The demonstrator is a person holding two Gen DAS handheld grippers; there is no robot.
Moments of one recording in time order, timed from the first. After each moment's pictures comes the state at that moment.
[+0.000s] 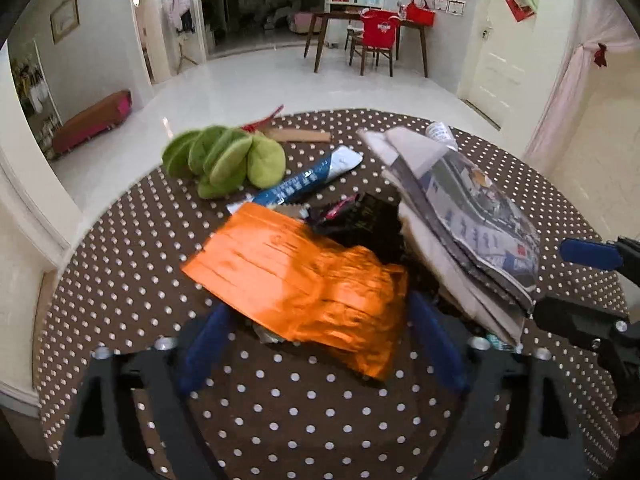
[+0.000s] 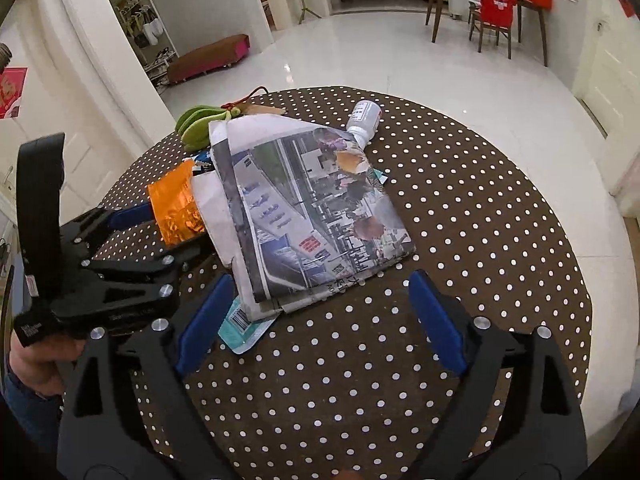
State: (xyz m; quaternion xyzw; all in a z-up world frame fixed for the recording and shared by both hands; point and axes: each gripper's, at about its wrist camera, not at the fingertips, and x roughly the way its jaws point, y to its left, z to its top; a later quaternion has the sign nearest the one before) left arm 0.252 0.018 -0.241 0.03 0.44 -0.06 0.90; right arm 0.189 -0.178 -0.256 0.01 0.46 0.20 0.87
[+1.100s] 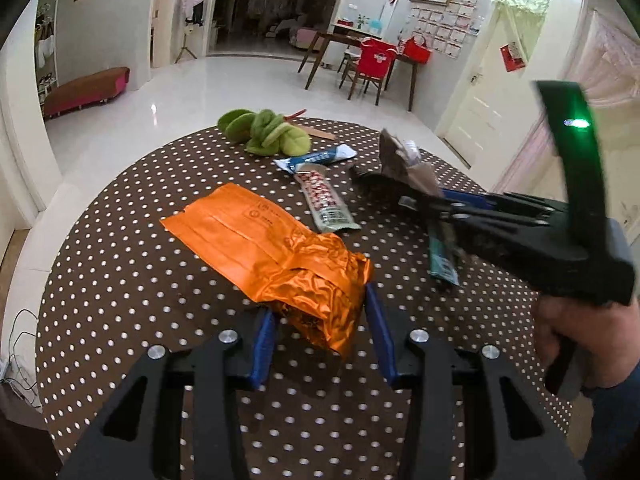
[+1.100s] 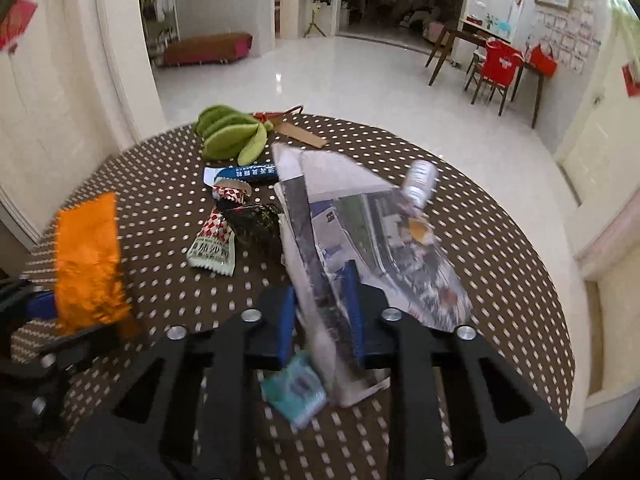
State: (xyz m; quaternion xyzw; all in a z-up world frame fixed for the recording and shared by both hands) left arm 0.151 0.068 -0.217 -0.08 0.41 -0.10 0.90; right arm 0.187 -0.104 -0.239 -0.09 0.40 0.18 0.89
